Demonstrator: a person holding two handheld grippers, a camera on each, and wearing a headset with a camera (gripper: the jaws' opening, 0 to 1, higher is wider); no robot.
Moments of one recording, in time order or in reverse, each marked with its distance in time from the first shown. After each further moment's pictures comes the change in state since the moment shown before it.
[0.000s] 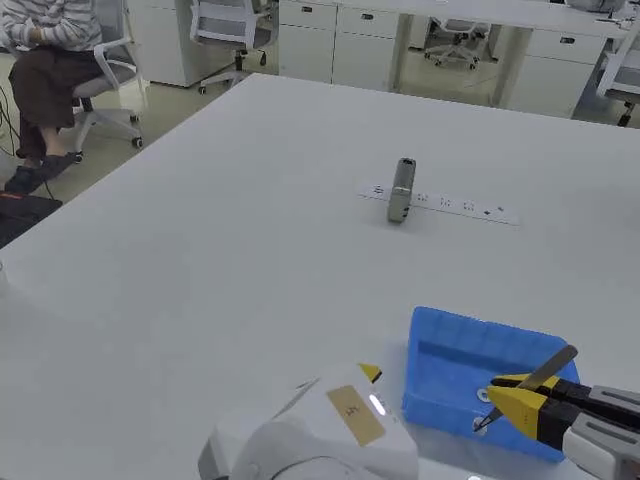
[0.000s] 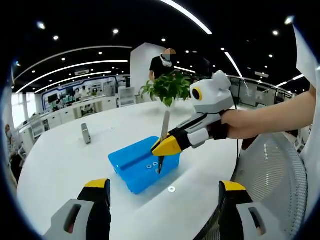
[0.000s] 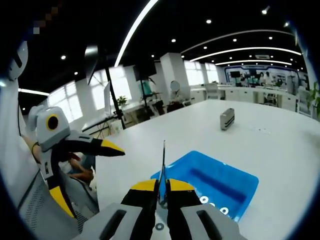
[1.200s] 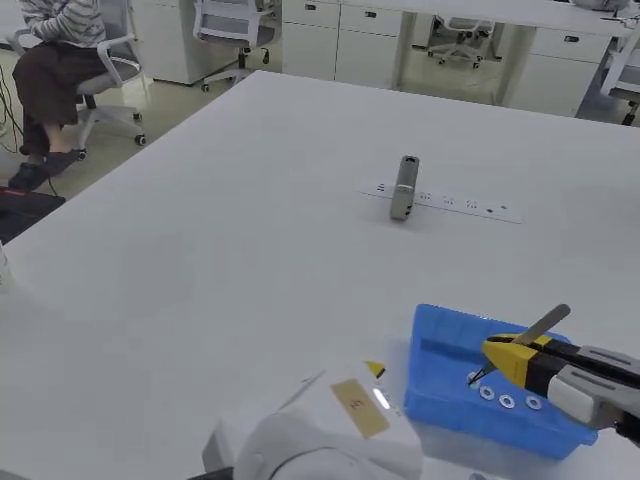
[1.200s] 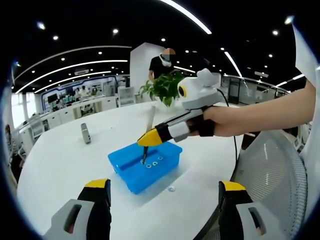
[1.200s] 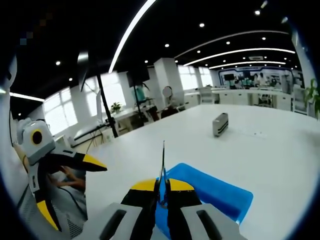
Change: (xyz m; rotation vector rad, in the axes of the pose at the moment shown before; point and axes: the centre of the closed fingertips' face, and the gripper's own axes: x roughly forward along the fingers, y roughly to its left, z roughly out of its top) left arm 0.000 -0.001 -0.001 0.002 0.004 -0.004; right arm 0.022 -0.032 0.017 0.027 -0.043 -0.048
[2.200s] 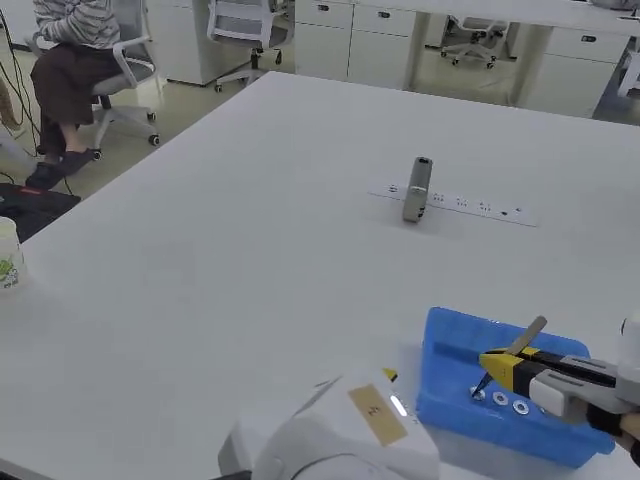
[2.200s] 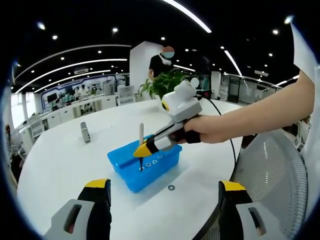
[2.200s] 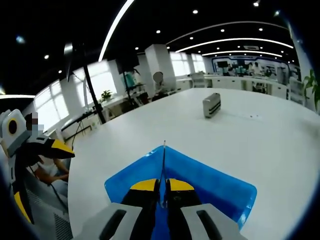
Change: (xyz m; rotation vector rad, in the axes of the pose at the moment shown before) left arm 0.000 0.000 -0.002 0.002 0.014 -0.001; right arm 0.025 -0.033 -0.034 0.030 0.119 -0.058
